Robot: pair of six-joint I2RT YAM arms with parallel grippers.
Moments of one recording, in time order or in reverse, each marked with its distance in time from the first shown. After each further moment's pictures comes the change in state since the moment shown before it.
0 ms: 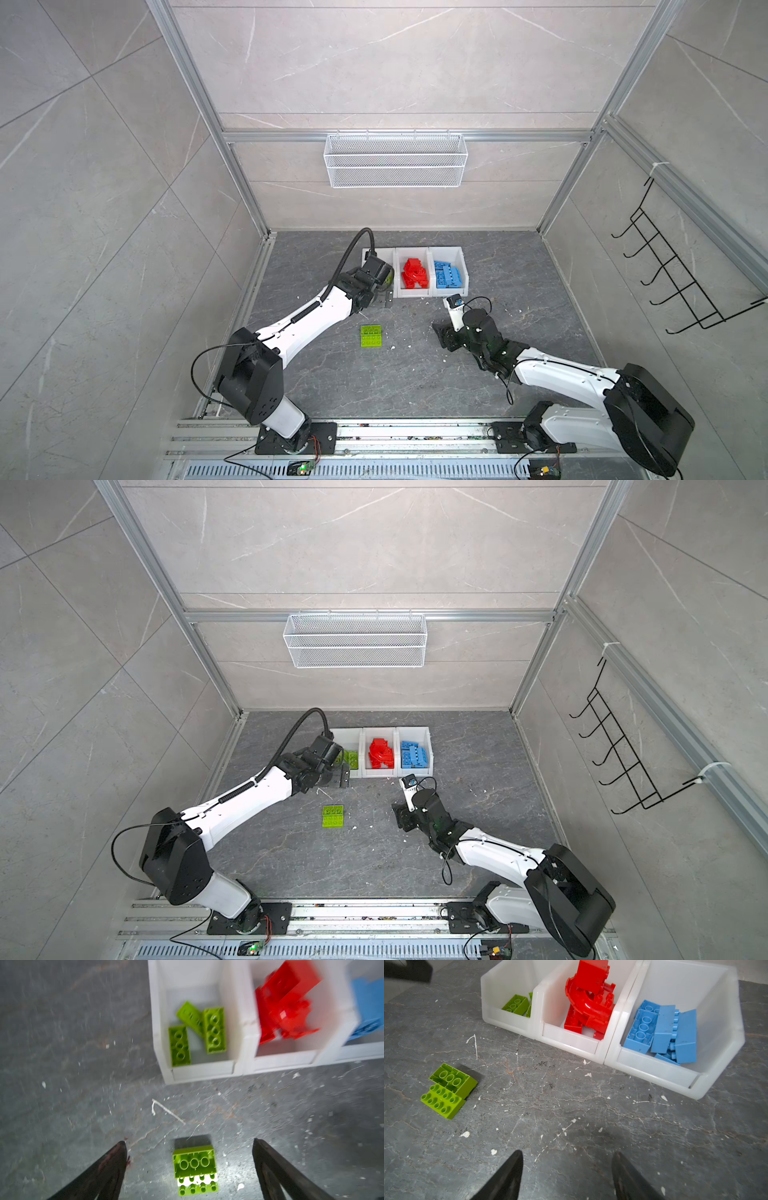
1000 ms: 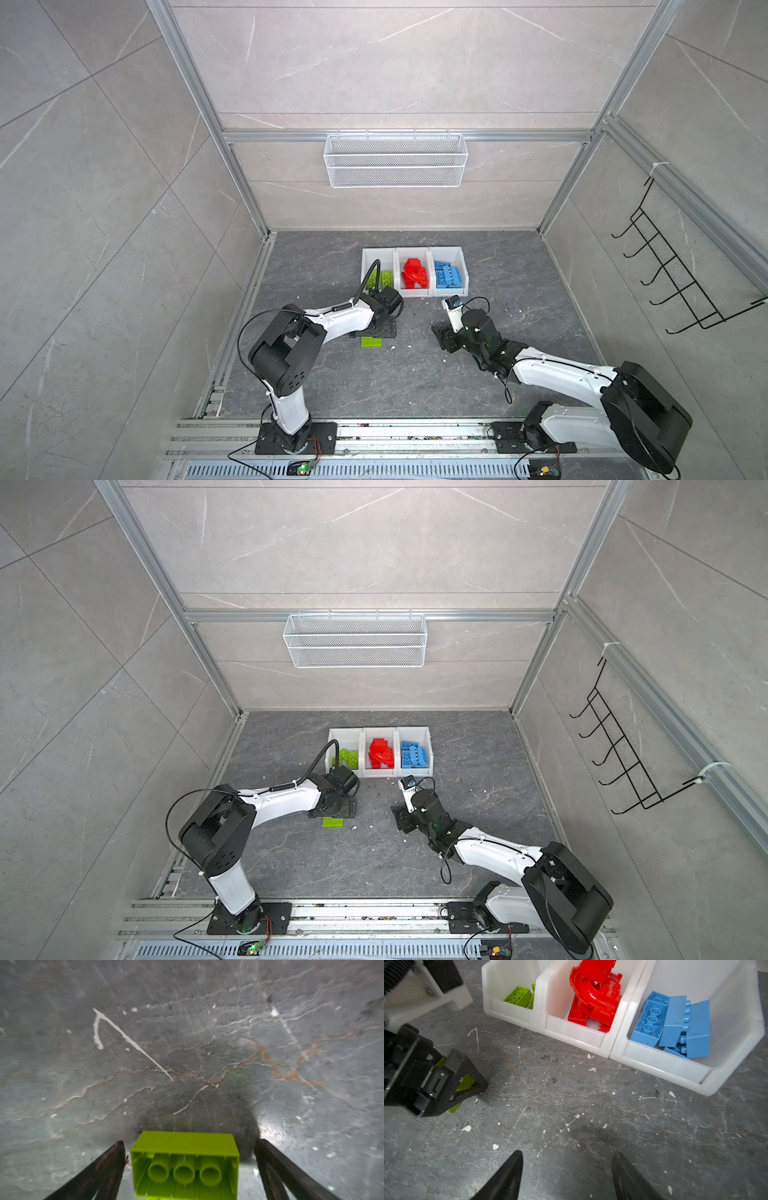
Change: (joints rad) left arm -0.064 0.219 -0.122 0.079 0.054 -0.203; right arm 0.000 0.005 0.000 -0.003 -0.019 0.000
